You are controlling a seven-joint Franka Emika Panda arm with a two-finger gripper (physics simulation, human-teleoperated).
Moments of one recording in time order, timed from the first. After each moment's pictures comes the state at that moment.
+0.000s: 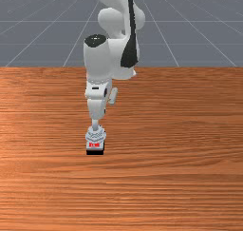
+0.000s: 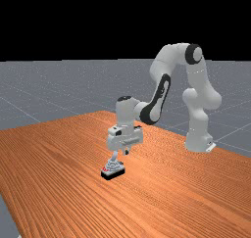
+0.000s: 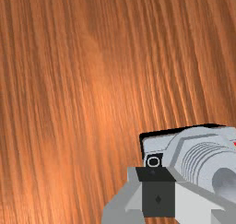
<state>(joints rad) -0.11 0.37 -0.03 -2.20 0.06 2.55 -0.82</state>
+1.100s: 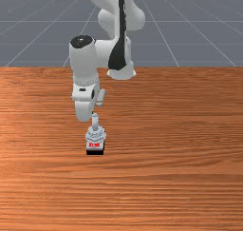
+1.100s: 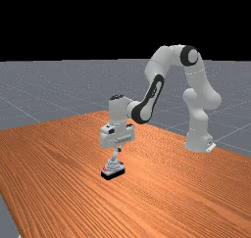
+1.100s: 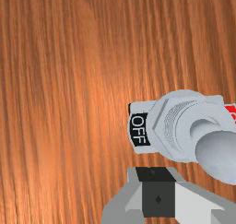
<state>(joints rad) -0.17 0.41 -0.04 -2.12 0.05 2.52 -0.95</state>
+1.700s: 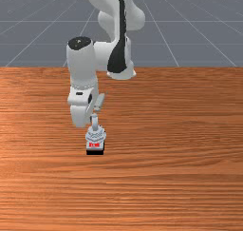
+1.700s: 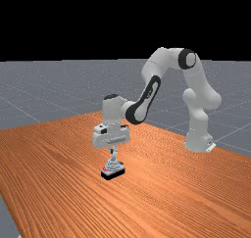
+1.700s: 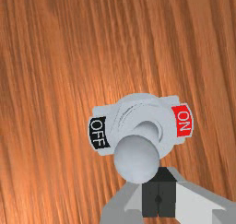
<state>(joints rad) -0.16 0.48 -0.05 -1.98 0.05 2.48 -0.88</state>
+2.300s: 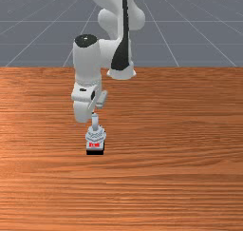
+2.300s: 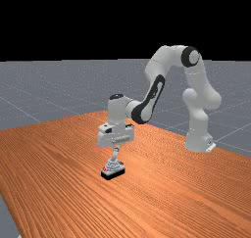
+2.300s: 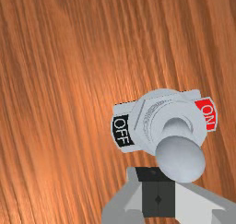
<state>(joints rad) -0.11 0.42 -0.08 -2.08 0.00 2.50 -0.78</state>
